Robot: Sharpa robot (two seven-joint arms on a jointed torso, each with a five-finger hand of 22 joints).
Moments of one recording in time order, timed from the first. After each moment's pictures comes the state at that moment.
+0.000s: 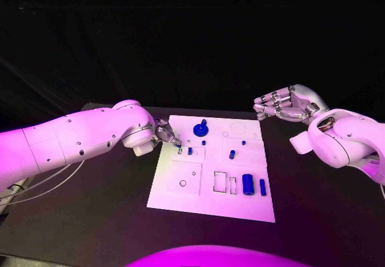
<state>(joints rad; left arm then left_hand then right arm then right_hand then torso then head) 1.24 -0.79 -0.02 1.42 -0.90 0.01 -0.64 1.29 -0.17 0.58 0.28 0.18 0.97 0.06 0.53 0.61 1.31 -0.03 1.06 0.94 1.47 -0.08 1.57 1.31 0.07 1.42 0.02 1.42 1.31 1.34 -0.89 -0.14 1.53 -0.55 -0.39 0.20 1.38 -0.11 0.11 0.21 0.30 1.04 0.20 0.07 0.07 1.21 0.14 0.07 0.08 1.19 0.10 0.07 0.17 0.19 1.03 0.20 0.12 0.40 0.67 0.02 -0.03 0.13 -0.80</state>
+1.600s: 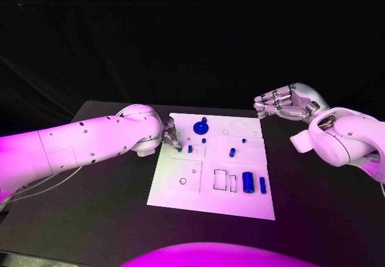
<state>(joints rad) 1.22 -0.74 -0.03 1.42 -1.18 0.07 -0.66 1.22 -0.18 0.66 0.21 0.17 0.97 0.05 0.57 0.60 1.33 -0.03 1.08 0.95 1.46 -0.08 1.57 1.31 0.07 1.43 0.02 1.43 1.31 1.33 -0.89 -0.14 1.53 -0.55 -0.39 0.20 1.38 -0.11 0.11 0.21 0.30 1.04 0.20 0.07 0.07 1.21 0.14 0.07 0.08 1.19 0.10 0.07 0.17 0.19 1.03 0.20 0.12 0.39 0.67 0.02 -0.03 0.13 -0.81</state>
